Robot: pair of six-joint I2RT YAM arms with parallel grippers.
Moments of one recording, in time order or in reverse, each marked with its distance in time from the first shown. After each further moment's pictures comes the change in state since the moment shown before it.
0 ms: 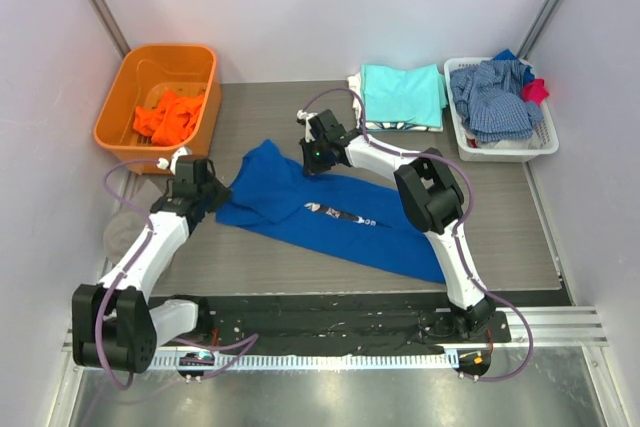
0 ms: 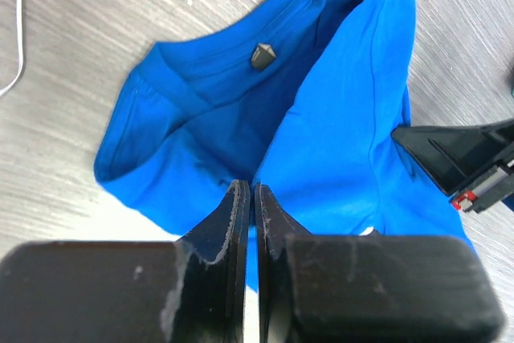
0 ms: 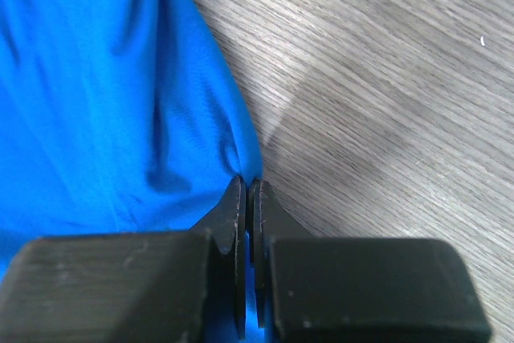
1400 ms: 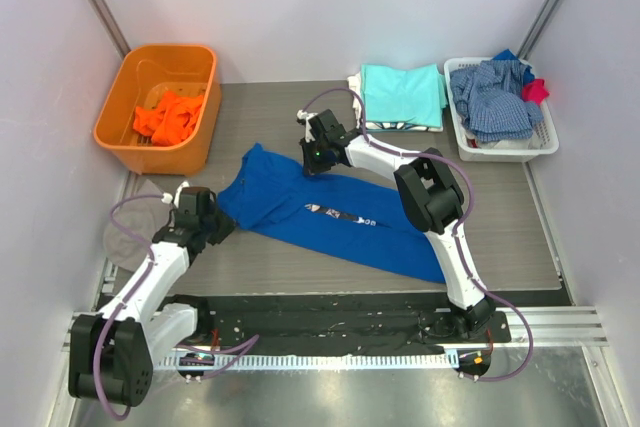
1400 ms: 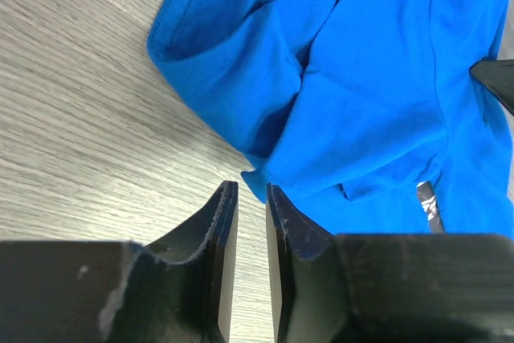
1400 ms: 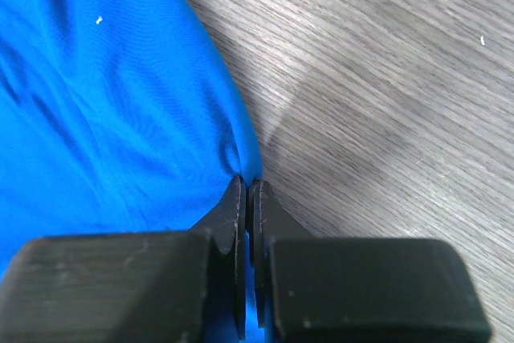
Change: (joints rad) left arm -0.018 -0.187 -0.248 -0.040 0.055 -0.100; right arm -0.002 0.000 0.000 0.000 -0.001 0.003
